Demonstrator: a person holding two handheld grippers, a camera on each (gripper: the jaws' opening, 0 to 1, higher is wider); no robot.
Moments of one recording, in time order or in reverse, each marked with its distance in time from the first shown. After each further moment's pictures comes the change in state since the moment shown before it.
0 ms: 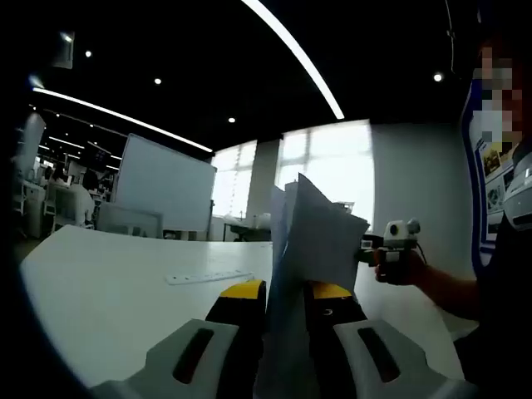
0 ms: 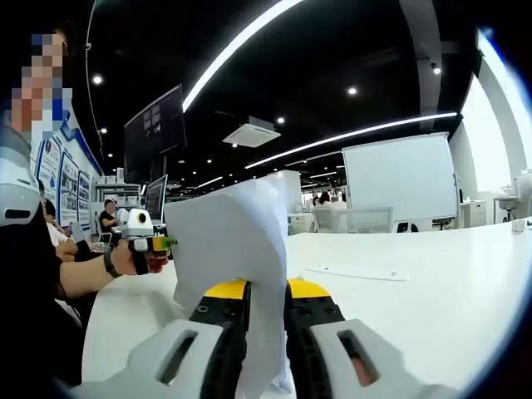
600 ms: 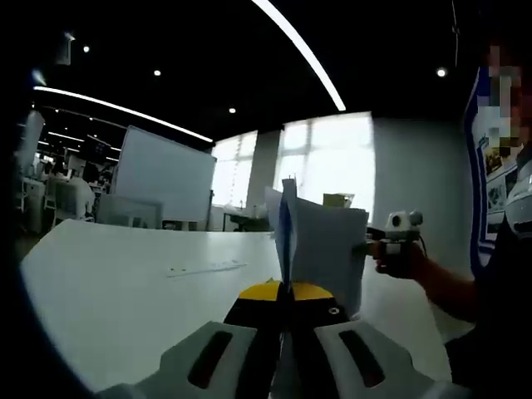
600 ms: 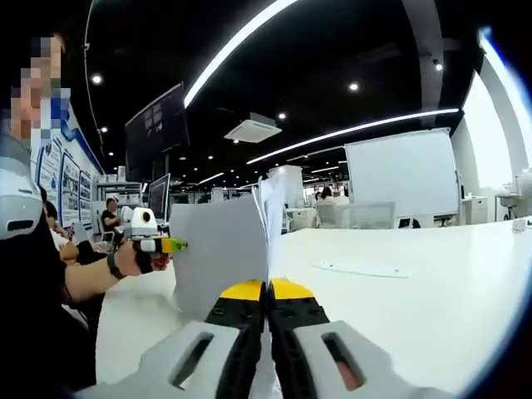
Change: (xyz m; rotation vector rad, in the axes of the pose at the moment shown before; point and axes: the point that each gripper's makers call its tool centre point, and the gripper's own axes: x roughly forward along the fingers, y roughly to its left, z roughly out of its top) left arm 0.000 -0.008 0.000 -0.041 0.075 0.007; right arm -0.004 0.014 0.011 0.028 0.045 0.003
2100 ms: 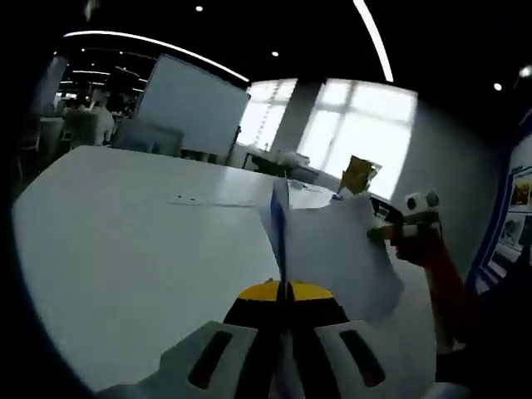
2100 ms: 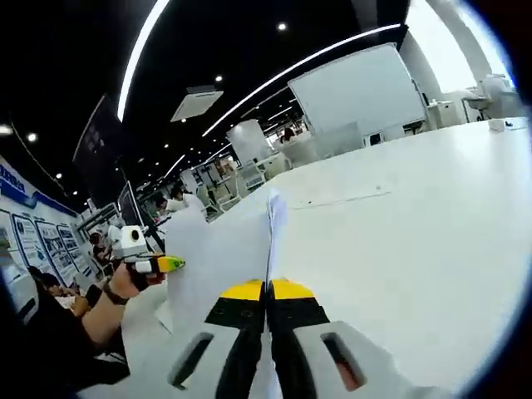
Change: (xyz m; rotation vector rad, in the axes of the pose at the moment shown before) left arm 0.026 0.022 -0.066 -0.211 0.257 0.126; right arm 0.006 -0.035 -0.055 0.351 0.242 -0.155
